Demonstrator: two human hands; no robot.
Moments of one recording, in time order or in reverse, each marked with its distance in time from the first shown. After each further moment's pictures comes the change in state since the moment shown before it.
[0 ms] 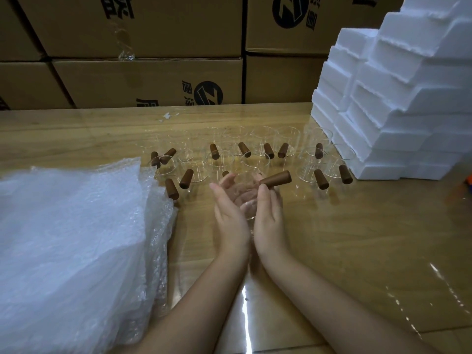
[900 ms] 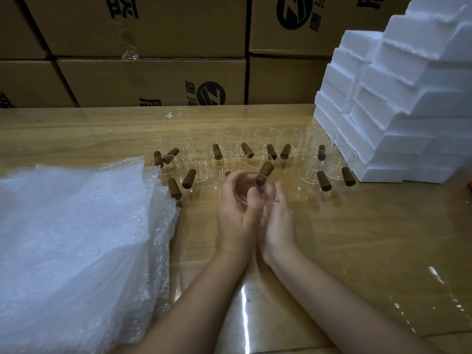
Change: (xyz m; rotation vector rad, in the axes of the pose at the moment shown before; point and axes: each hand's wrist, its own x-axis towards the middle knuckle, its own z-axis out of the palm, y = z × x) left_hand -0.006 0.010 -0.008 0.424 -0.138 0.502; right_hand 0.013 0.001 -0.002 0.553 -0.019 0.418
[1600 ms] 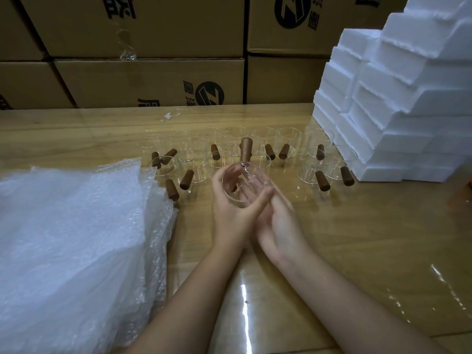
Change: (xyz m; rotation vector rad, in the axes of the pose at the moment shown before) left_hand 0.008 -0.010 -0.001 -0.088 -0.061 -0.068; right_hand 0.004 -0.008 -0.006 0.309 -0.185 0.059
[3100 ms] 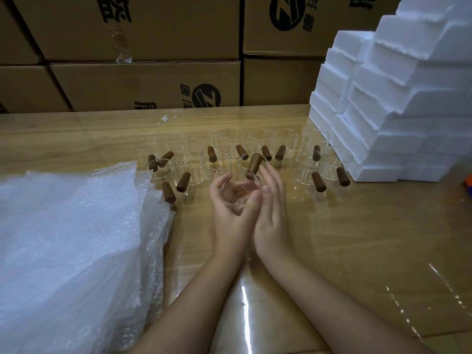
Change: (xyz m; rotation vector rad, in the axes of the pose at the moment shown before) left_hand -0.007 0.007 0.004 -0.192 -0.028 -0.080; right_hand -0.015 0.004 0.004 -1.070 0.067 -0.664
